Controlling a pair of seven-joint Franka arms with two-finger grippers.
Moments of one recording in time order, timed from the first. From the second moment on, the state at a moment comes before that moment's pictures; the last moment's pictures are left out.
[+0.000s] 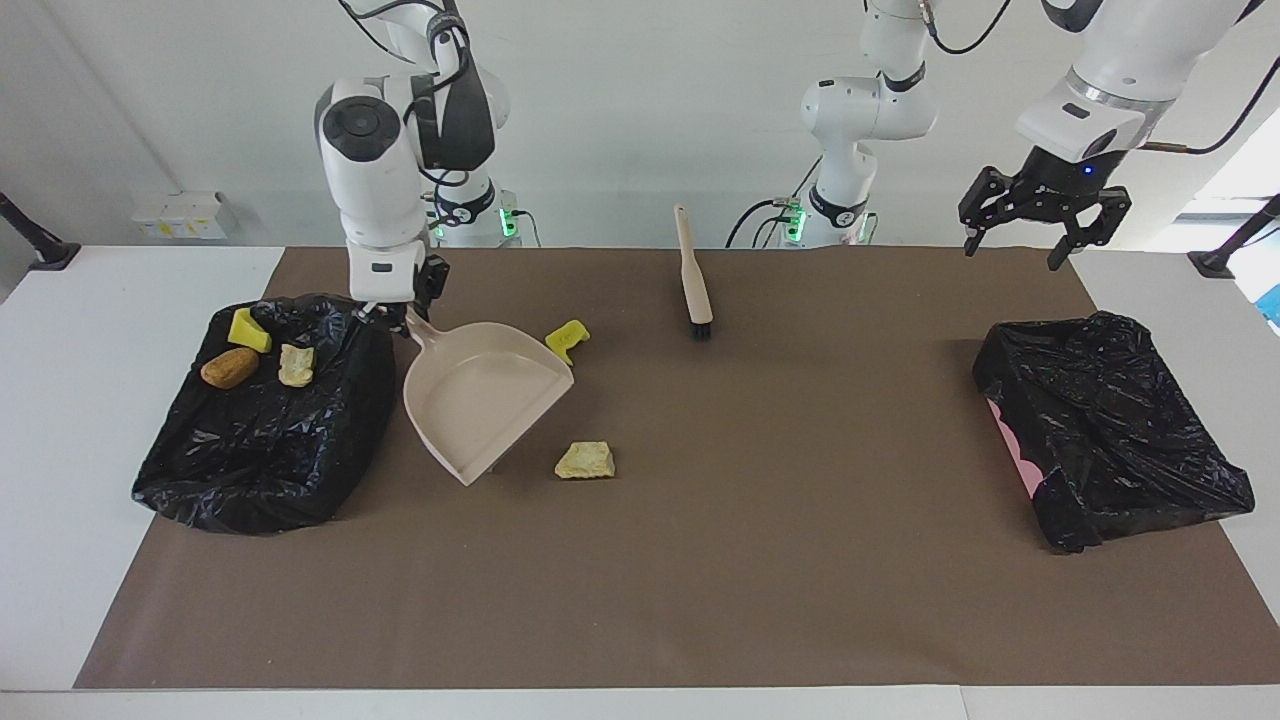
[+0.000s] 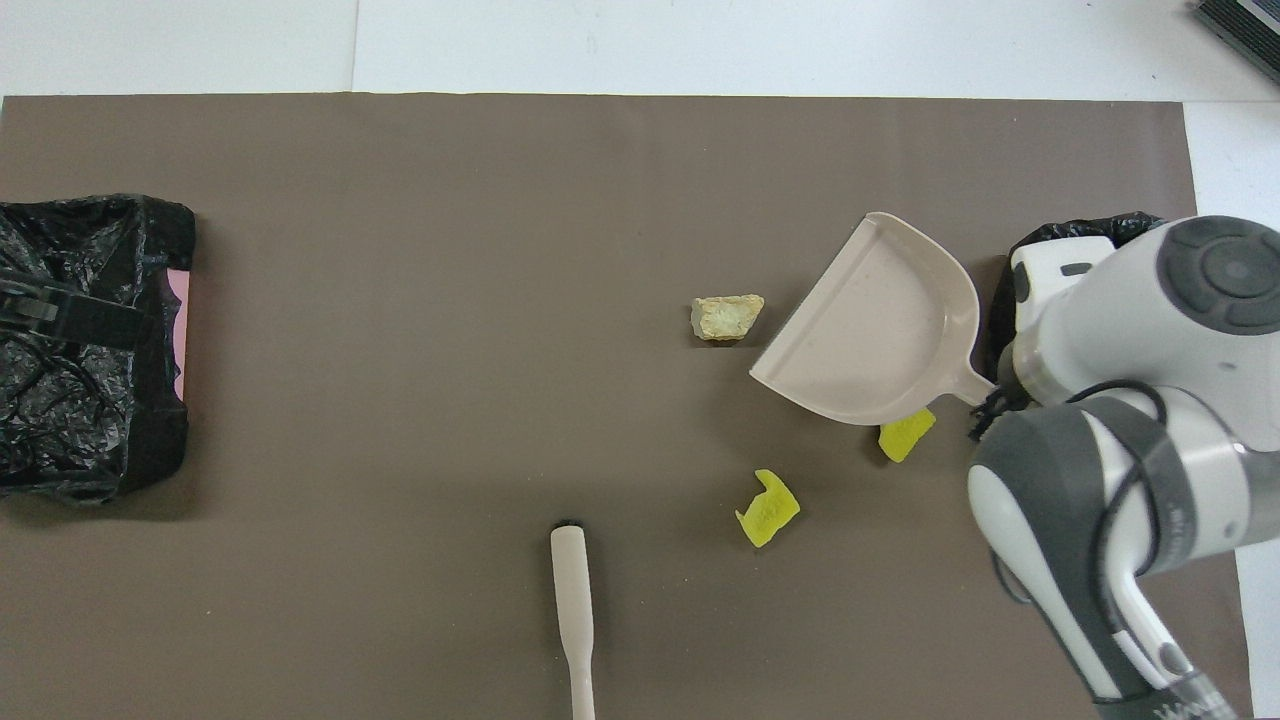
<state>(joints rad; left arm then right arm) -0.12 -0.02 0.02 -1.50 -0.01 1.54 0.22 0.06 -0.01 0.14 -1.96 -0.13 1.81 -0.50</state>
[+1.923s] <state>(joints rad) -0.12 -0.02 0.02 -1.50 -0.01 1.54 0.22 0.51 0.56 0.13 -1.44 0.05 2.03 0.65</state>
